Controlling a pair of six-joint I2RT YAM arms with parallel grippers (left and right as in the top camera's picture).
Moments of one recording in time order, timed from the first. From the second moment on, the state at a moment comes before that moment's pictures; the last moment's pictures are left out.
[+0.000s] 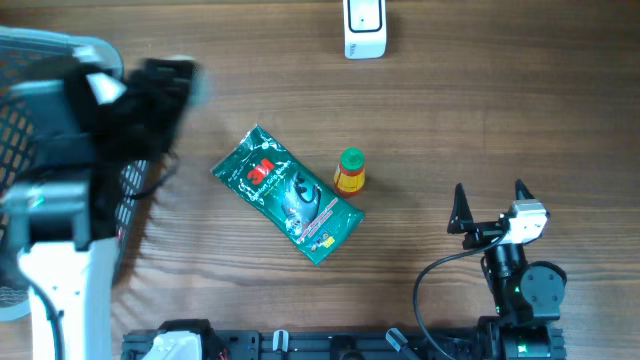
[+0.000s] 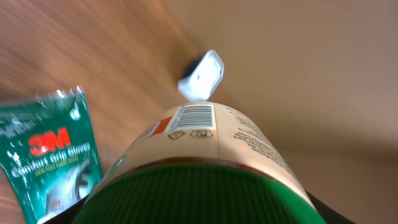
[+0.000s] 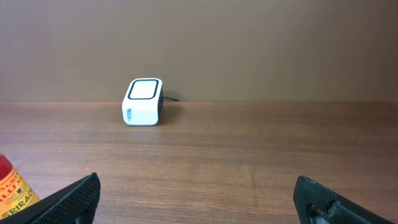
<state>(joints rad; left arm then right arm) -0.03 1.21 1.49 -0.91 0.33 -0.97 0.00 0.03 0.01 0.00 -0.07 0.02</state>
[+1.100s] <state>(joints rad) -0.52 2.06 1.49 -0.79 0.00 -0.28 0.00 0.03 0.01 0.00 -0.07 0.02</state>
